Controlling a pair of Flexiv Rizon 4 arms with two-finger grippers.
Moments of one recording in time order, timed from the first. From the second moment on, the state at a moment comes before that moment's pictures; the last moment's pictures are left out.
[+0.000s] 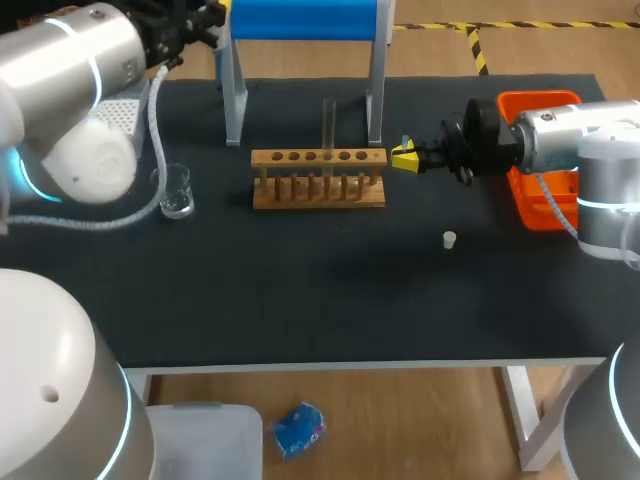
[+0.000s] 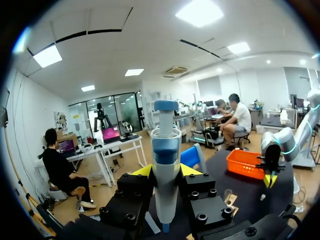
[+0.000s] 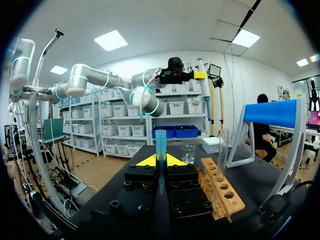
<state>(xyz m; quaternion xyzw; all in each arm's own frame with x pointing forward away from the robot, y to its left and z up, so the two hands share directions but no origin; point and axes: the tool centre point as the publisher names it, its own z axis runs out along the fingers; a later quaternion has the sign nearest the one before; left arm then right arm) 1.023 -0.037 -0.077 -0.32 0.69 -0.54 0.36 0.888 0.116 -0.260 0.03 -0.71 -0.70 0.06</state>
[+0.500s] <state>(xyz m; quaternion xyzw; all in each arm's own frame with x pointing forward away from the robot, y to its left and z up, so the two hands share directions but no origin) 1.035 -0.027 -0.087 -0.31 0.70 -0.54 0.35 0.888 0.116 -0.260 0.03 -0.71 -0.70 0.06</state>
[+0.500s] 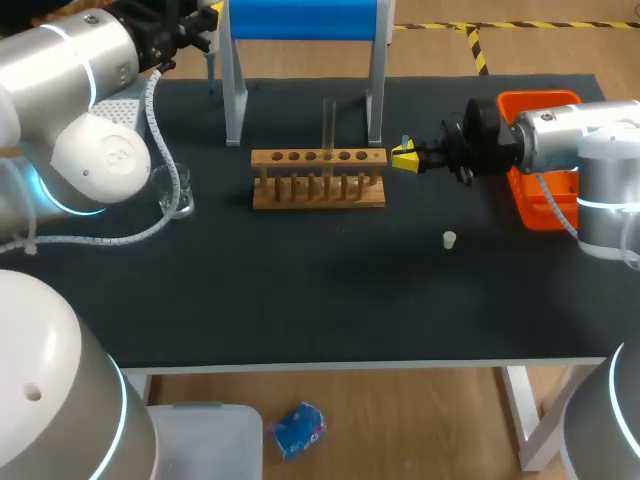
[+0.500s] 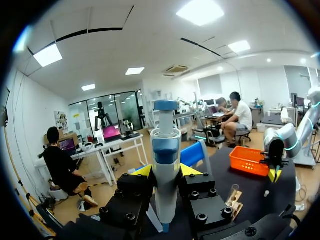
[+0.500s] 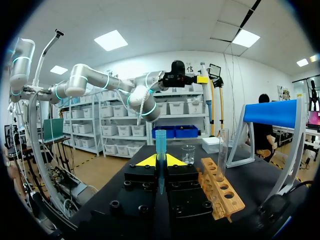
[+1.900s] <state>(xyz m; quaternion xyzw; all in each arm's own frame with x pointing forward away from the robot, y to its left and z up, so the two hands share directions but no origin) 0.938 -0.053 -0.078 -0.23 0.70 -0.60 0.32 0.888 0.116 -0.260 0.03 -0.71 -0.70 0.06</state>
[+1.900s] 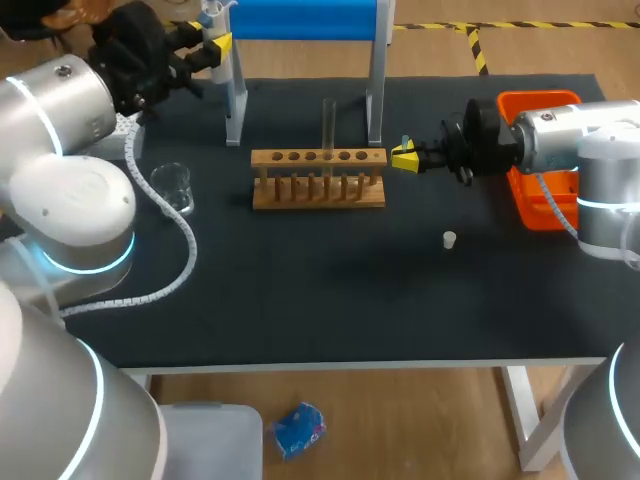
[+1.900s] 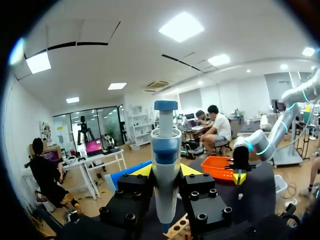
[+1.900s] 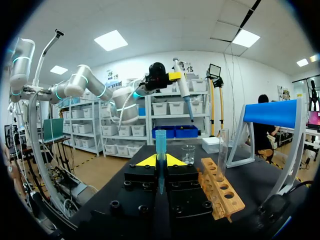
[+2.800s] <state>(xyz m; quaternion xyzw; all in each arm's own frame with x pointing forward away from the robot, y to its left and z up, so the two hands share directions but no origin) 0.863 -0.105 -0.096 0.07 0.77 -0.63 0.04 0.888 0.115 -0.260 0.03 -0.71 -0.70 0.06</state>
